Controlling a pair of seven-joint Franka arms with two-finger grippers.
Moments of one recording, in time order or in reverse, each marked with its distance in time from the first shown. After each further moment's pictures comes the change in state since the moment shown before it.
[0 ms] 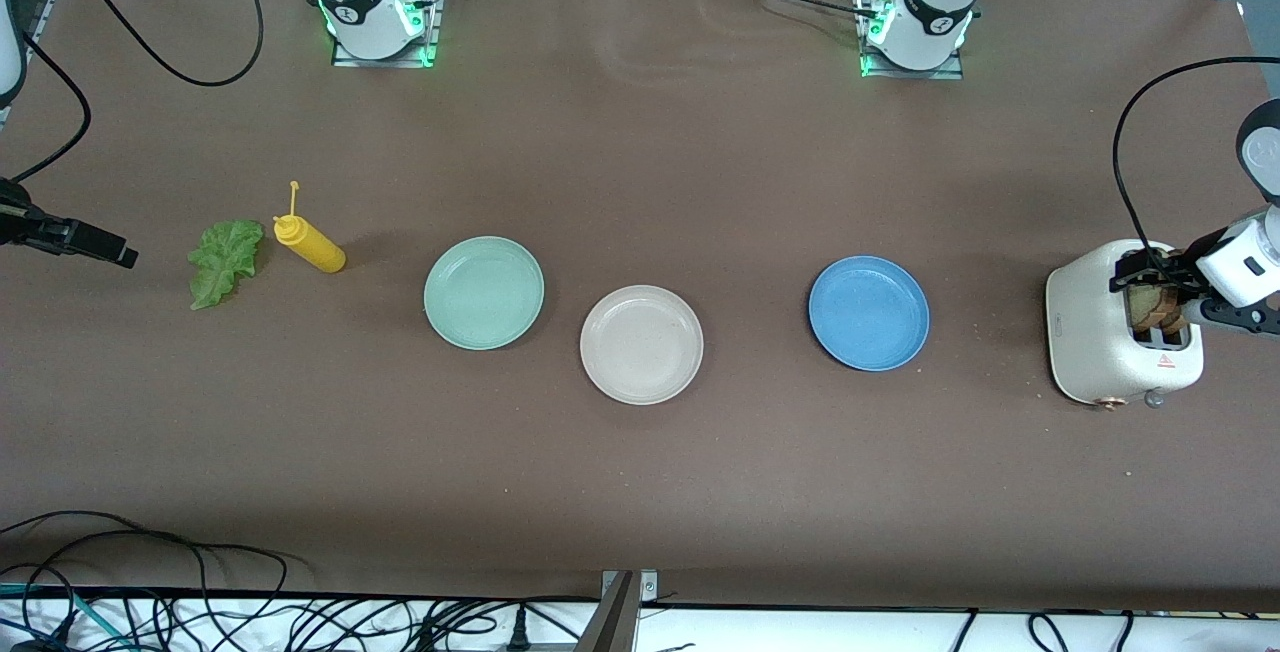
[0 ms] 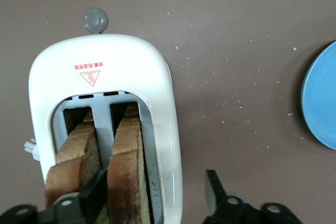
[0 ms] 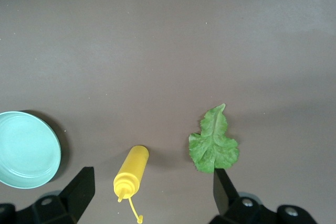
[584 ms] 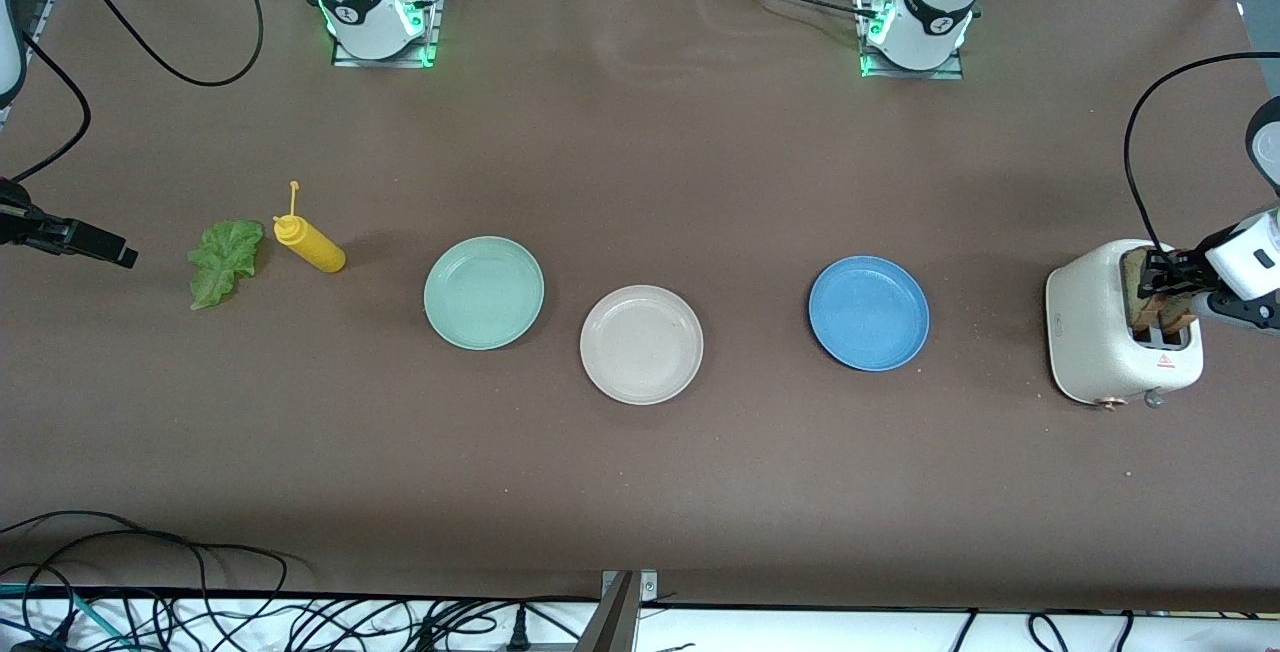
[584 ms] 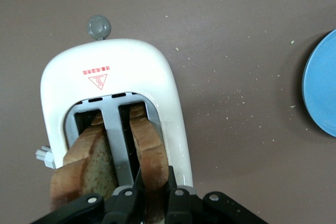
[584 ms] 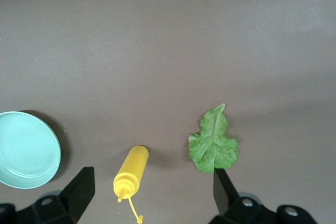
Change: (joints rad) left arm 0.011 -0.009 0.000 0.008 0.000 0.002 0.081; right arm -0.001 0.000 0.000 0.000 0.000 0.000 0.000
